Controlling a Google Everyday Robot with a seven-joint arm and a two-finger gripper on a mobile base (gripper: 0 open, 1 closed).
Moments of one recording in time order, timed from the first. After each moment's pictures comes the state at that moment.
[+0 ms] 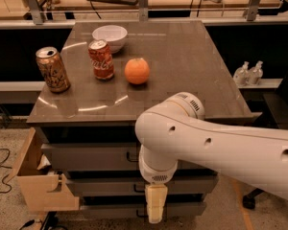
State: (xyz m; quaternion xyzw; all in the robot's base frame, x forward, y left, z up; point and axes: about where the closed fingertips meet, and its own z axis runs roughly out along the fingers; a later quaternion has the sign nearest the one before) arm 0.389 -0.017 0.688 -0.73 0.68 0.03 0.07
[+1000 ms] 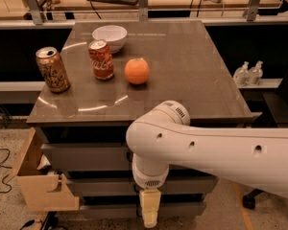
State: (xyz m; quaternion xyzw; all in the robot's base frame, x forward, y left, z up) arm 0.386 -0.002 0.660 -0.75 0.66 0.03 0.05
